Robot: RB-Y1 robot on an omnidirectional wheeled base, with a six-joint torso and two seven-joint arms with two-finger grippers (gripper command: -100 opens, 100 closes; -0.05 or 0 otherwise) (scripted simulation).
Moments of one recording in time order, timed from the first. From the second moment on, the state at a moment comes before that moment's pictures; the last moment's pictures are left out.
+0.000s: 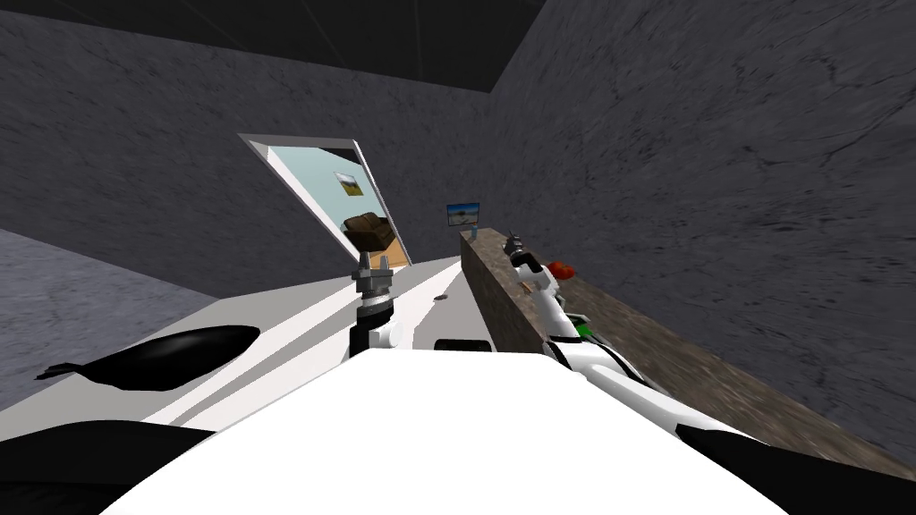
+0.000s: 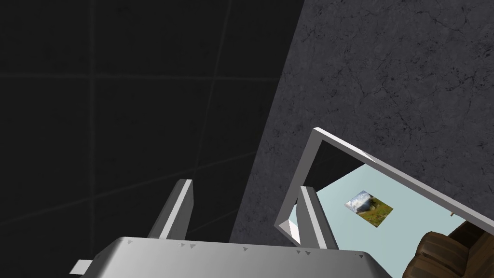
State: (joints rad) left arm 0.47 -0.01 0.02 -2.22 0.12 -0.56 0.05; right arm -0.34 -0.34 -0.08 -1.54 -0.17 0.16 -0.24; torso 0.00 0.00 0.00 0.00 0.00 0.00
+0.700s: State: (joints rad) left arm 0.47 -0.01 0.02 -2.22 0.12 -0.56 0.05; right arm -0.49 -0.36 -0.13 -1.33 -0.24 0.32 -0.35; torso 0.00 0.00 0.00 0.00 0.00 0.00
